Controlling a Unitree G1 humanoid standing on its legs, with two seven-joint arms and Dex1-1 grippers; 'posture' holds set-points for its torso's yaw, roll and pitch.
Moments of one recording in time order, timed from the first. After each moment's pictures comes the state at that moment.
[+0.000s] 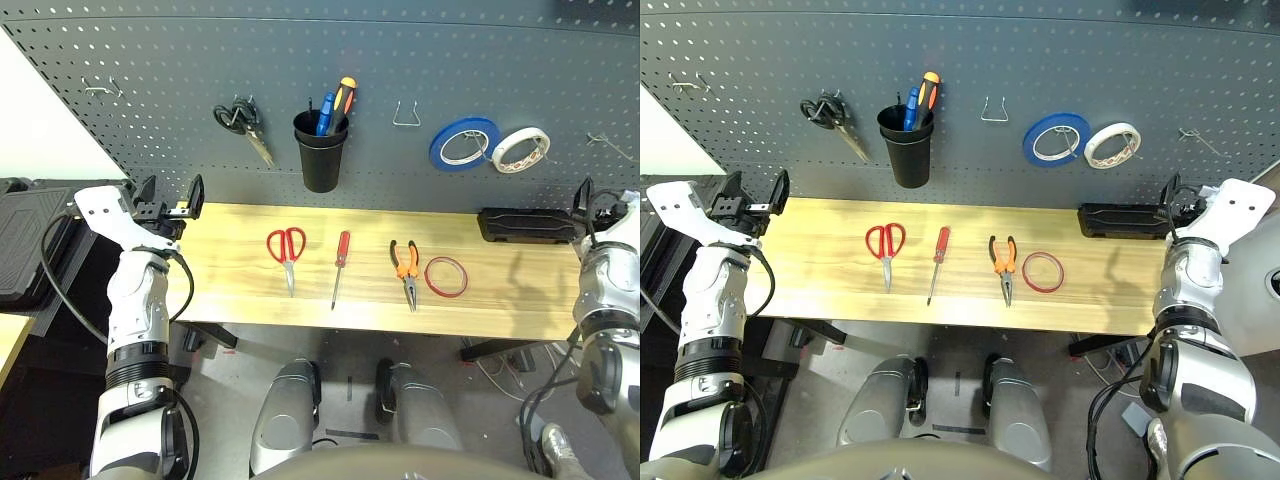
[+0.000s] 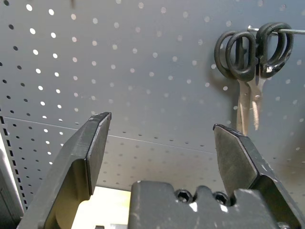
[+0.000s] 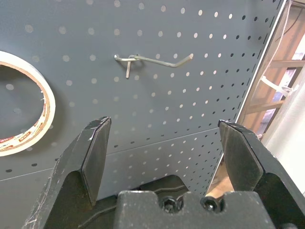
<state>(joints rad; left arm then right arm) -0.30 0.38 0.37 0.33 -0.32 -0.13 -0.36 -0.57 -0.52 -0.47 1.17 0.26 -0.61 0.11</state>
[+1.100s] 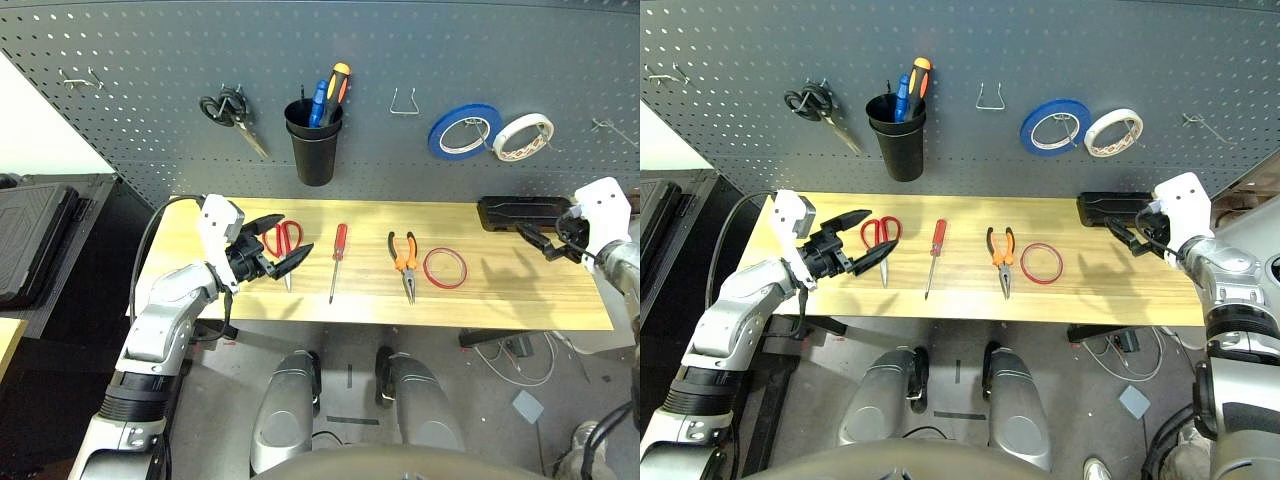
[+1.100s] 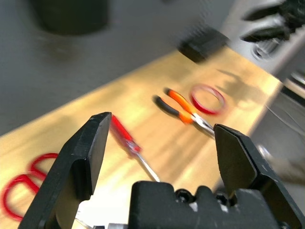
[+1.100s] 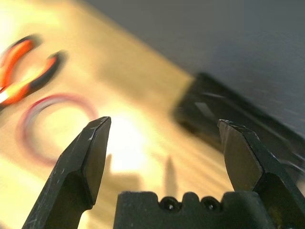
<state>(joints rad) -0.13 0.54 -0.09 -0.14 -0.33 0.26 -0.83 -0.48 -0.76 -0.07 0.92 0.07 -0.15 0.94</state>
